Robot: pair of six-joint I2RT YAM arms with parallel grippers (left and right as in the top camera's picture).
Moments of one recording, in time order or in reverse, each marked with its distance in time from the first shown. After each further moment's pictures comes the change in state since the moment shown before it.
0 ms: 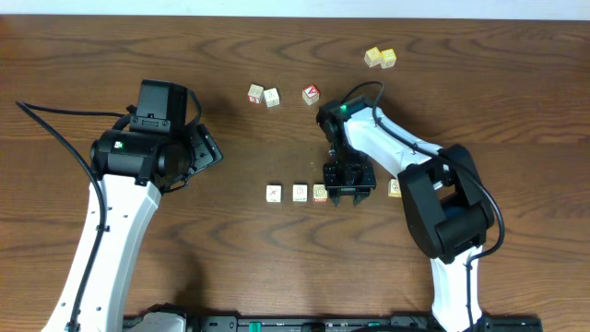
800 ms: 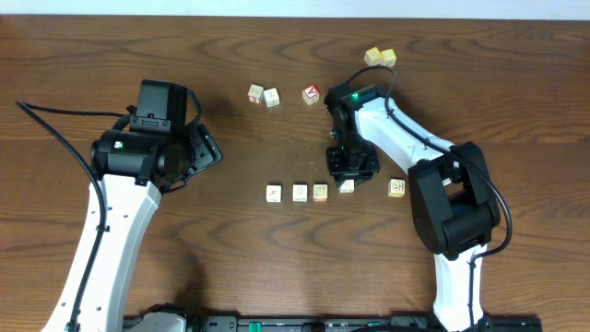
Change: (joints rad) left arm 0.000 0.000 0.000 0.000 0.000 0.000; right arm -0.051 0.000 0.046 0.057 0.017 -0.084
